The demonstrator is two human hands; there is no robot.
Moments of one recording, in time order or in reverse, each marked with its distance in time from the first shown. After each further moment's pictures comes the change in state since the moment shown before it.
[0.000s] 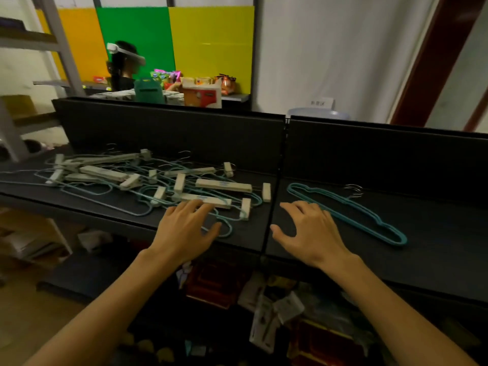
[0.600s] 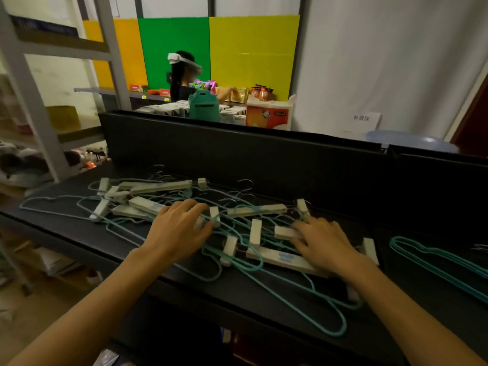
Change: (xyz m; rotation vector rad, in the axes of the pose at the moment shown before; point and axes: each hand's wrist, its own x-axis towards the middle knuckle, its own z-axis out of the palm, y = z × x) left_hand 0.094 -0.231 -0.008 0.055 0.031 -0.113; right_hand 0.206 -0.106 0.094 -0.134 -0.232 -0.038
